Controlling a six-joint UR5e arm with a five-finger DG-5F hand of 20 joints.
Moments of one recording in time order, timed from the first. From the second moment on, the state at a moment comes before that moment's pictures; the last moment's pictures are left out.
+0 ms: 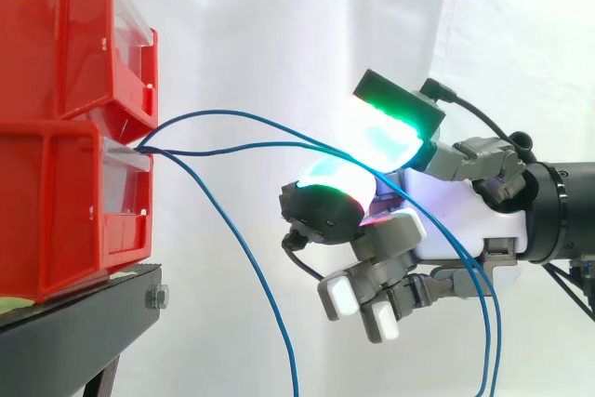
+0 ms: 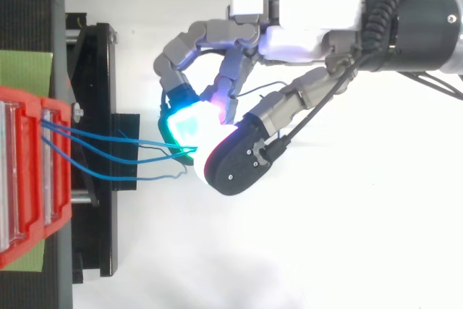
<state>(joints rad) 0.04 -2.32 -1.15 -2.82 -1.61 0.01</state>
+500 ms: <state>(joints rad) 0.04 -2.32 -1.15 -2.85 -1.61 0.00</state>
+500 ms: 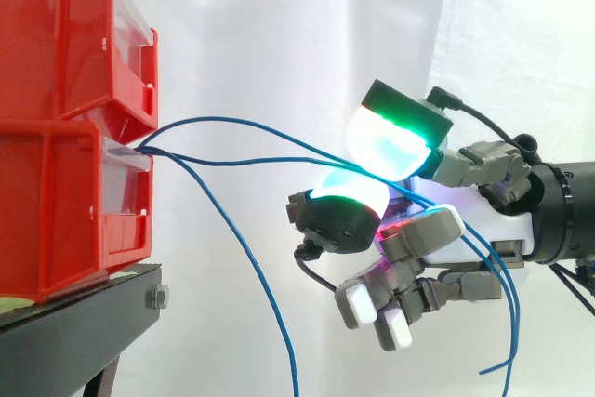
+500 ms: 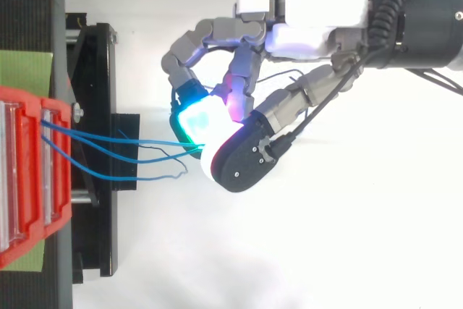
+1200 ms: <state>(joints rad) 0.04 -2.32 -1.15 -2.85 -1.60 0.00</state>
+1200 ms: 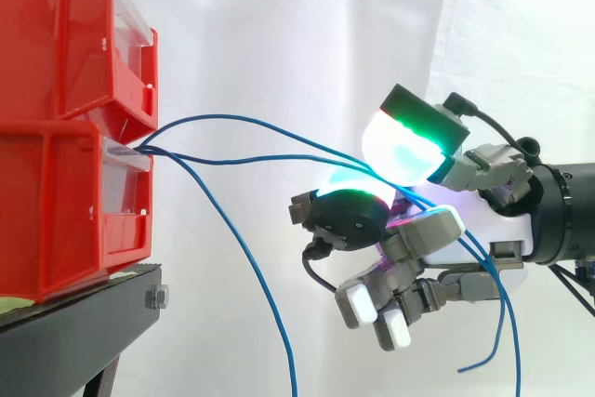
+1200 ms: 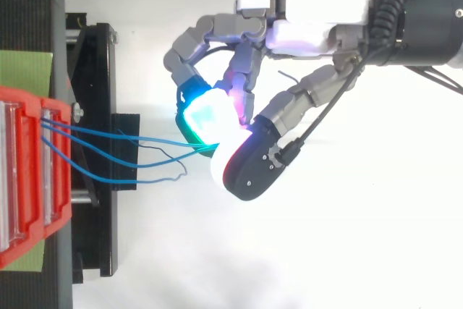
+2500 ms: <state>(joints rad) 0.04 -2.32 -1.15 -2.84 -1.58 0.00</state>
